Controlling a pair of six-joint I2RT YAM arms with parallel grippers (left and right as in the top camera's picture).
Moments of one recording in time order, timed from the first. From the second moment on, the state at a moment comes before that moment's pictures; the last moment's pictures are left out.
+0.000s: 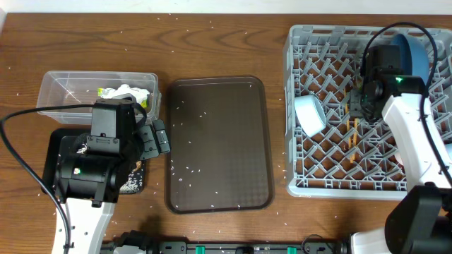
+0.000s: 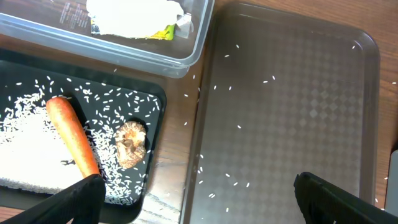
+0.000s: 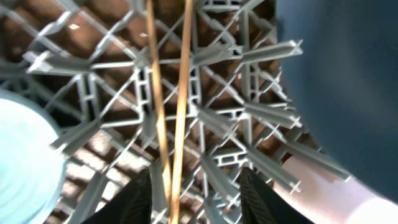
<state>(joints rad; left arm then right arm) -0.13 1.02 1.10 -1.07 -0.06 -0.36 -0.04 1.63 1.31 -0.93 0.24 0.01</state>
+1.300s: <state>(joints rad) -0.13 1.02 1.10 -1.07 -0.06 -0.36 0.26 0.94 1.33 -1.21 -0.43 0.22</state>
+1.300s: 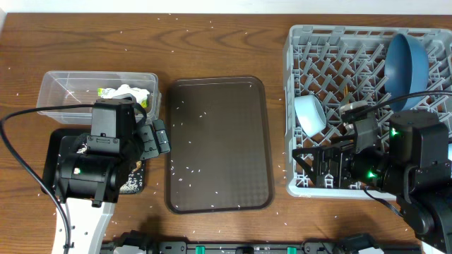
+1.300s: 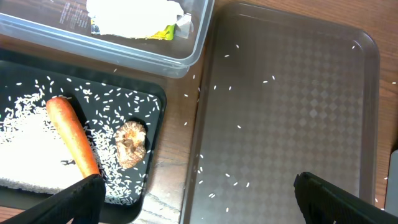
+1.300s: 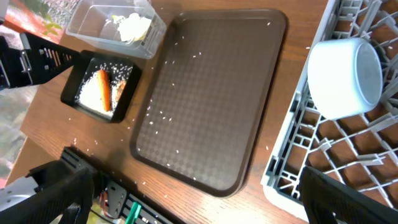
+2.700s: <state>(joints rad) -0.13 1.02 1.10 -1.07 -0.06 -0.36 0.19 0.52 1.23 -1.01 -0.06 -0.09</state>
